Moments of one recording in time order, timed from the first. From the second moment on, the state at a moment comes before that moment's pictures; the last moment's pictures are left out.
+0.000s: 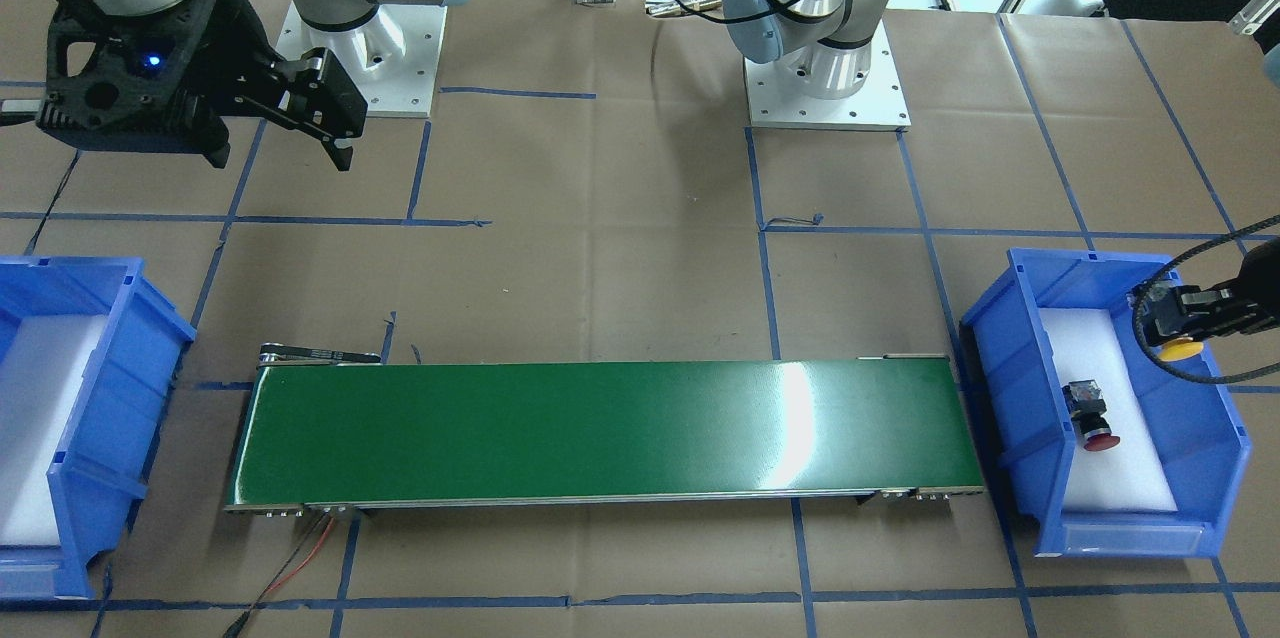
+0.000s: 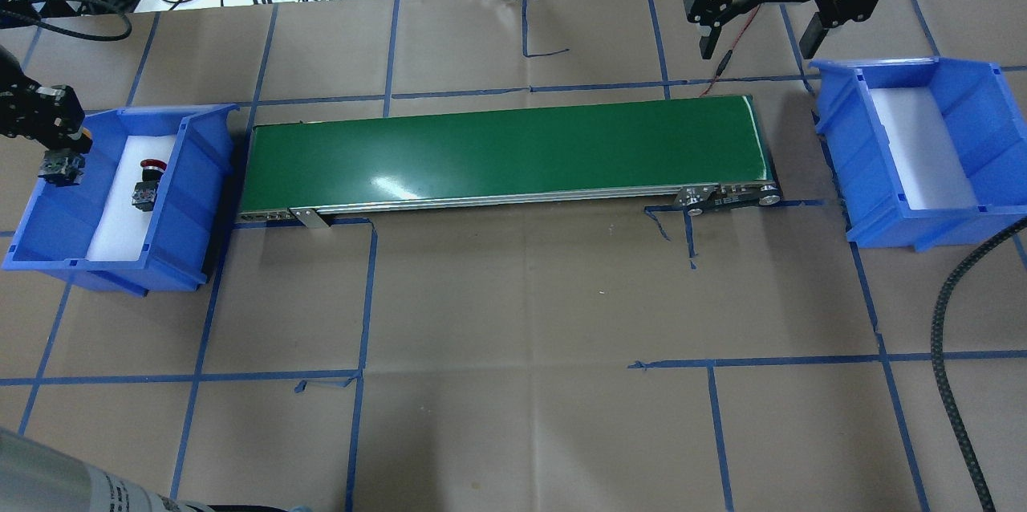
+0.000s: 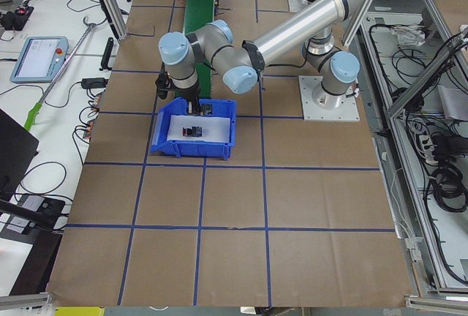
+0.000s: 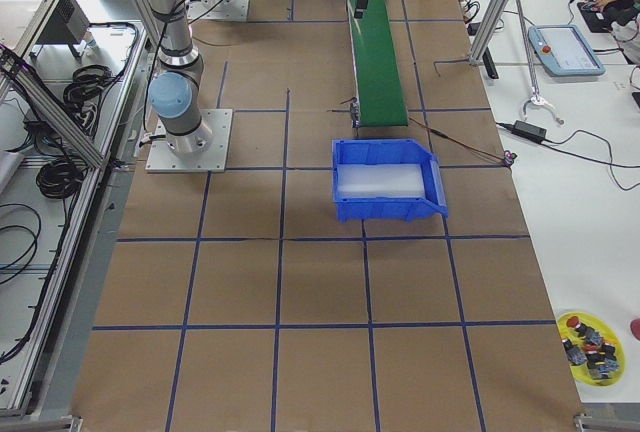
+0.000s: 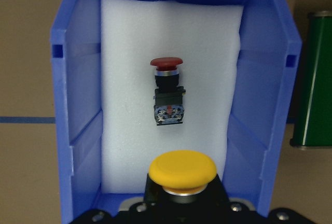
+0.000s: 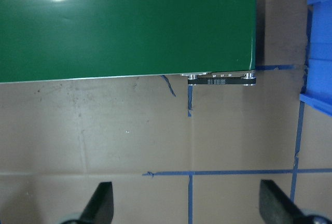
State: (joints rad) left arm -1.05 -1.92 -1.41 -1.47 1.58 0.50; right arm 1.59 -1.46 1.30 -1.33 -1.53 0.04
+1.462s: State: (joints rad) left arm -1.48 -2.03 -1.53 -1.21 1.58 0.09; right arm 1.58 -1.62 1.52 -1.44 -1.54 -0.05
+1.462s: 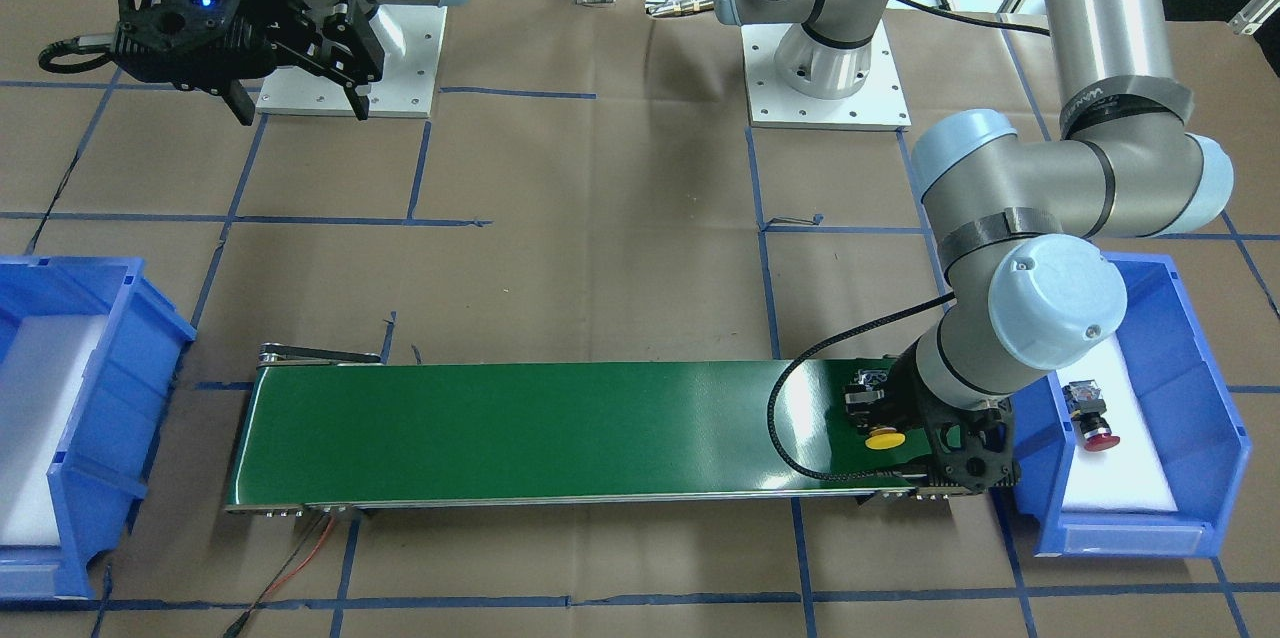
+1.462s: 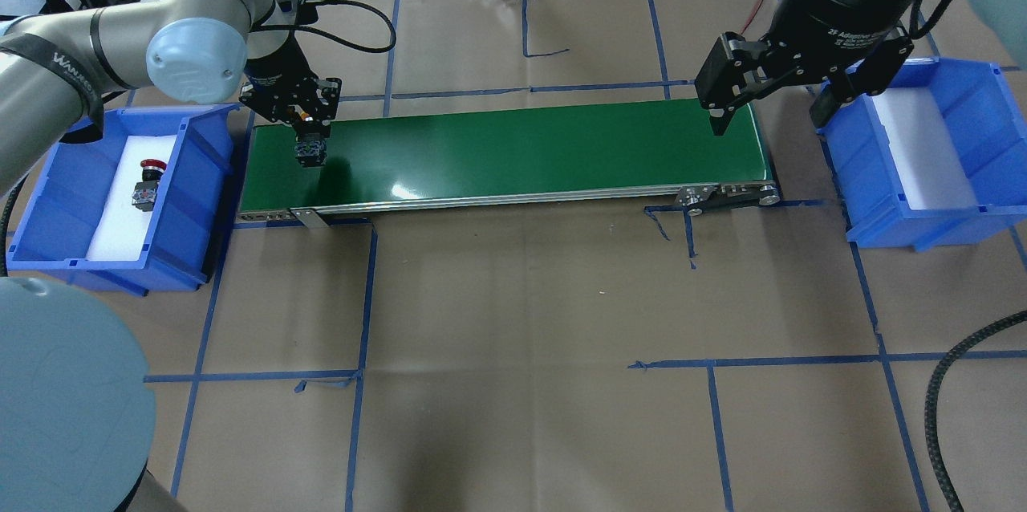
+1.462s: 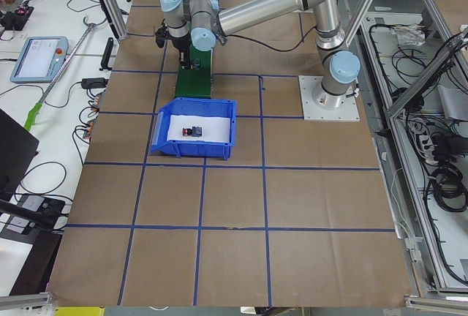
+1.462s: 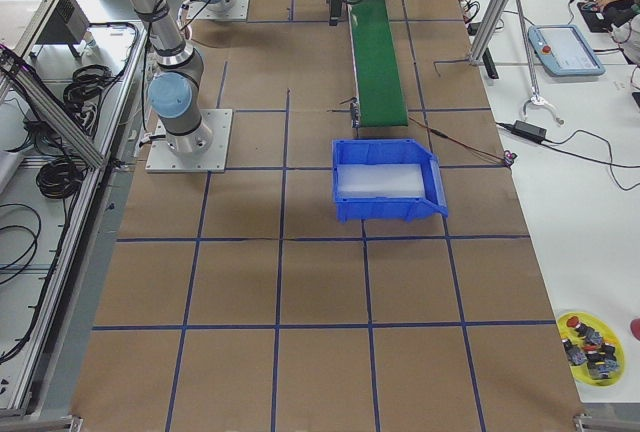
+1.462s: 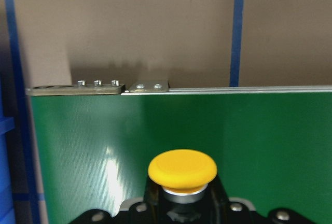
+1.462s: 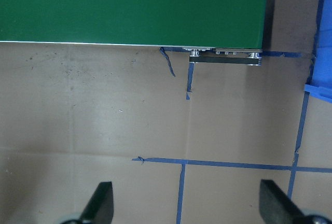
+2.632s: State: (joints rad) left arm -1.47 -1.98 -1.51 -1.24 1.58 0.09; right arm 1.58 -1.61 1.53 -1.50 -1.52 -0.04
